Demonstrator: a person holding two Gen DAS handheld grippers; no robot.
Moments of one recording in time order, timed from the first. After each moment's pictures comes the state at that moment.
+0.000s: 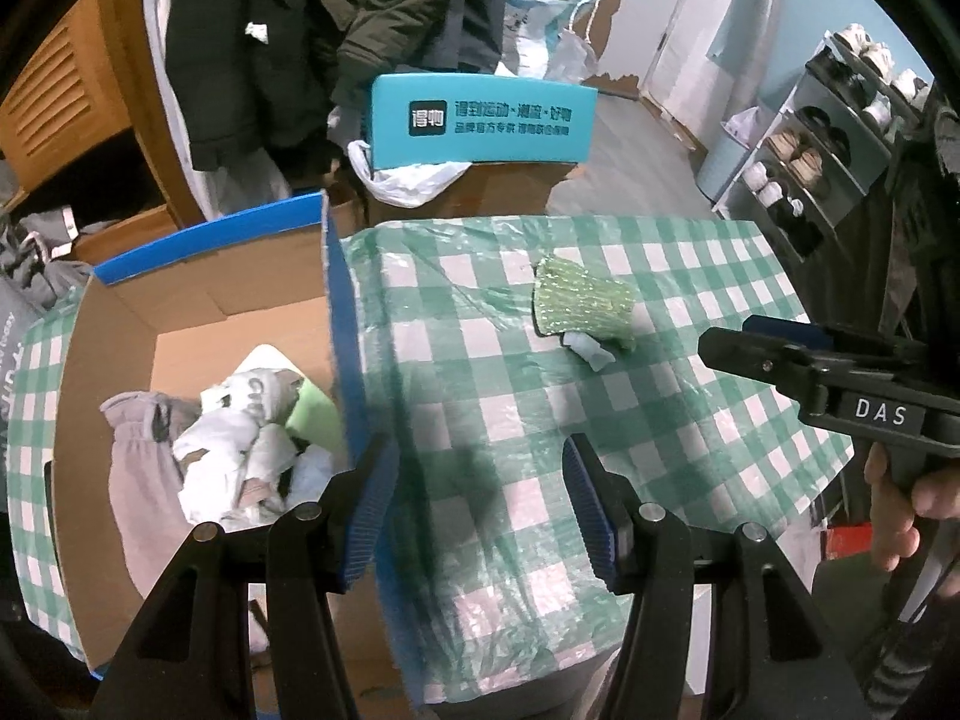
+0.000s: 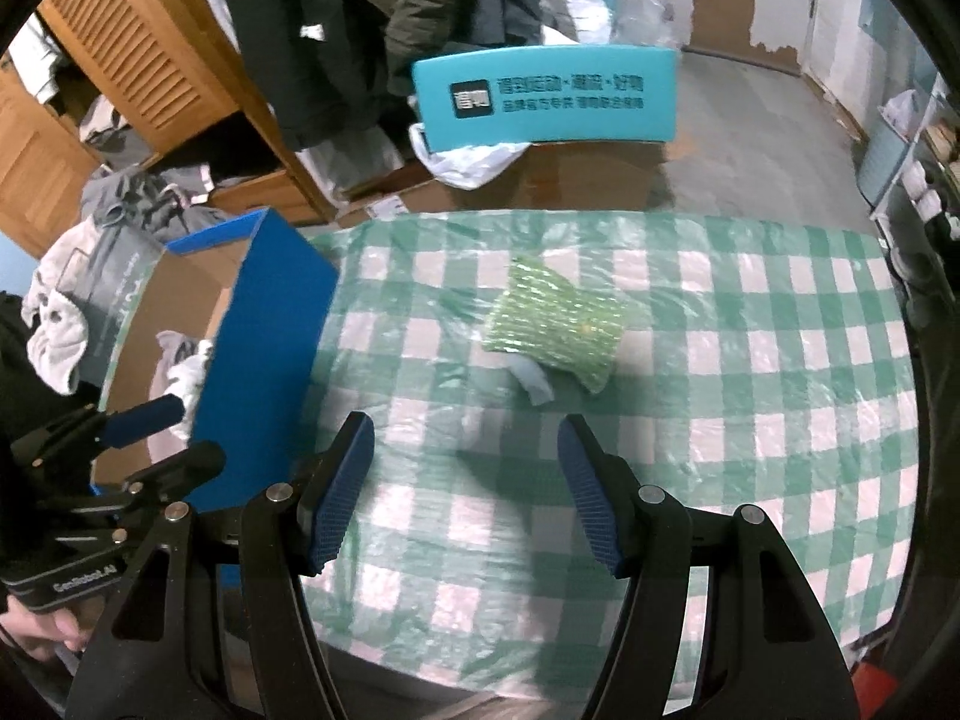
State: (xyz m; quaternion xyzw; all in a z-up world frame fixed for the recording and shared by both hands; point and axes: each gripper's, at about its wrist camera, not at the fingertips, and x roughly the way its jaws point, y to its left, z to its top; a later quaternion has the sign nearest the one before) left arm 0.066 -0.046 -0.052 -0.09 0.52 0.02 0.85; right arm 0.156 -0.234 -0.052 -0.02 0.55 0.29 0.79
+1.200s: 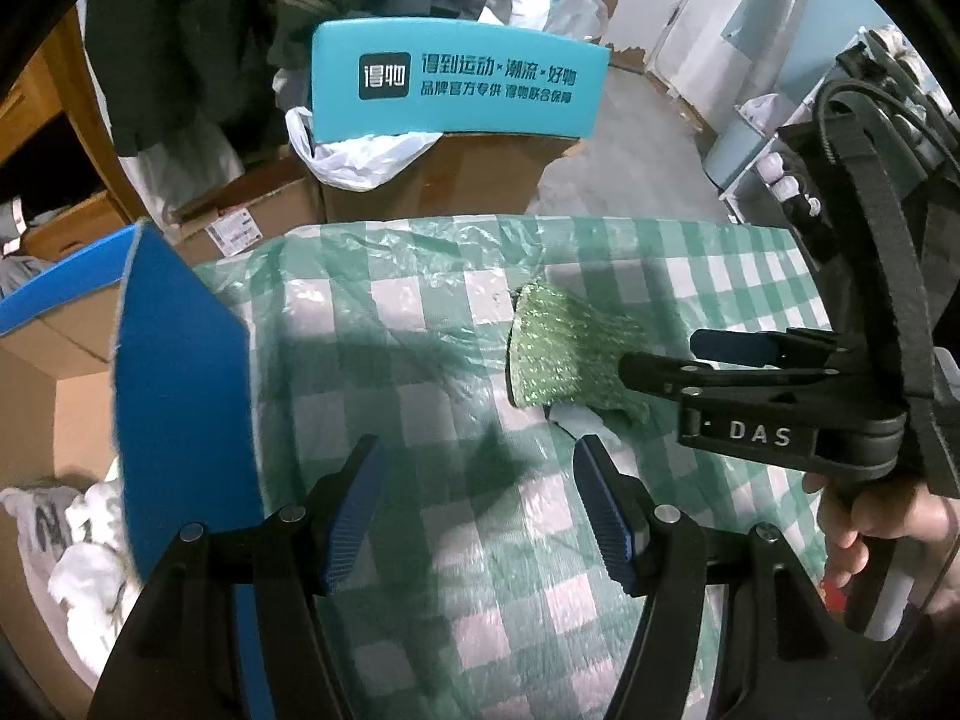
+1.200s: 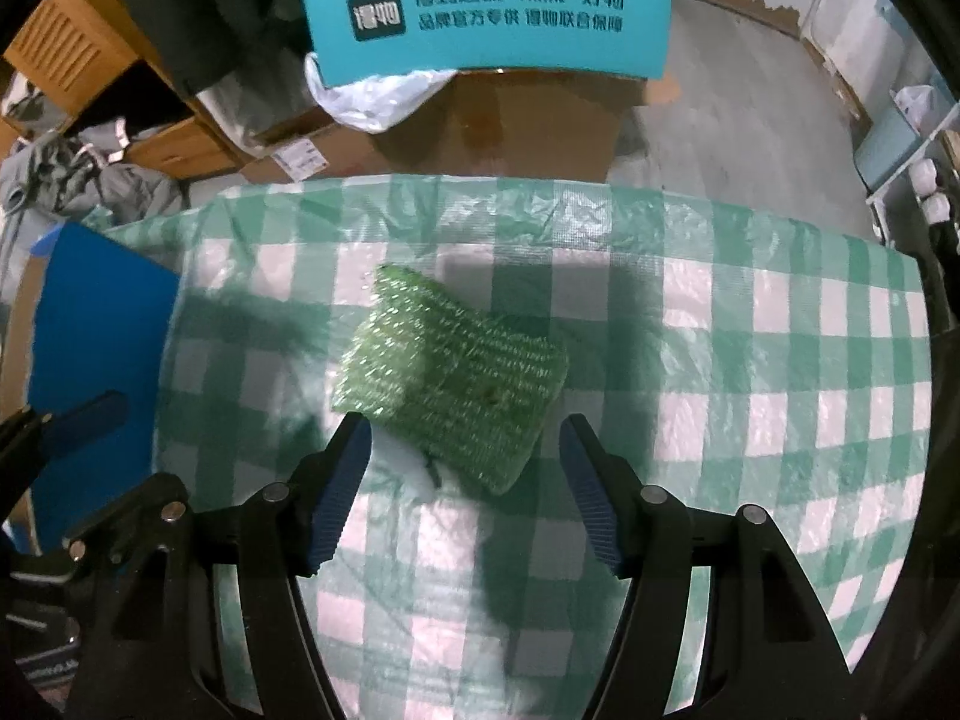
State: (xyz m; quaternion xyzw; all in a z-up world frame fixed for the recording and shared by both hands) left arm 0.170 -0.064 -0.116 -0.12 0.56 0.01 0.82; right arm 0.260 -0.215 -0.142 -0.08 0.62 0.24 0.75
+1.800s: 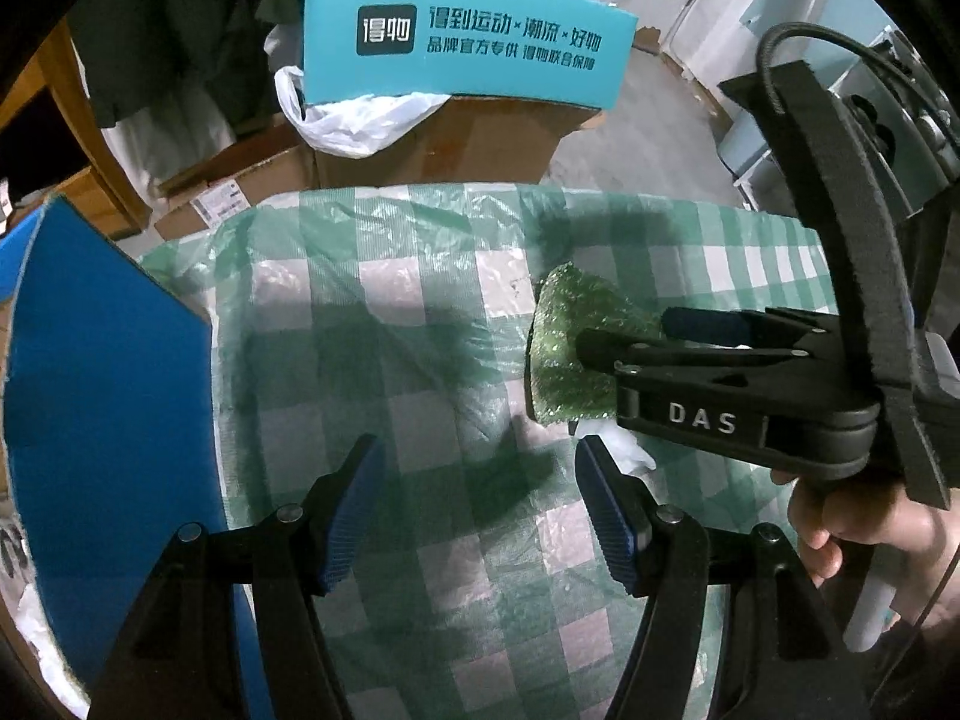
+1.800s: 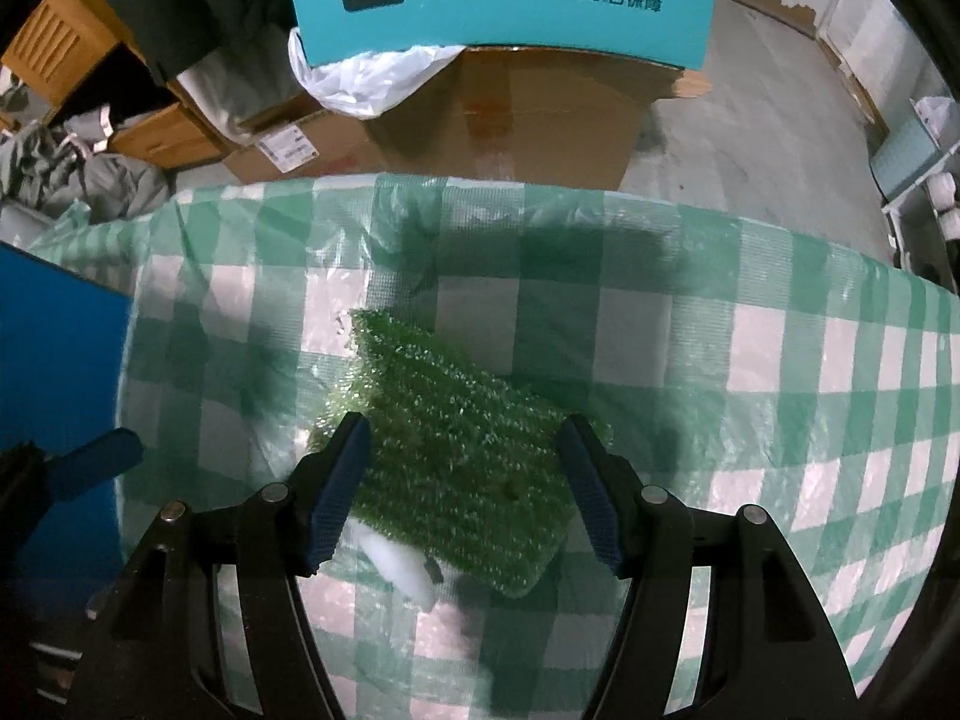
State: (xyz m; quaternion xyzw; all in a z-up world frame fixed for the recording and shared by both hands) left arm 0.191 -0.060 -0.151 -0.13 0.58 0.01 0.80; right arm 0.284 -0.185 -0.181 -0.10 0.62 0.24 0.74
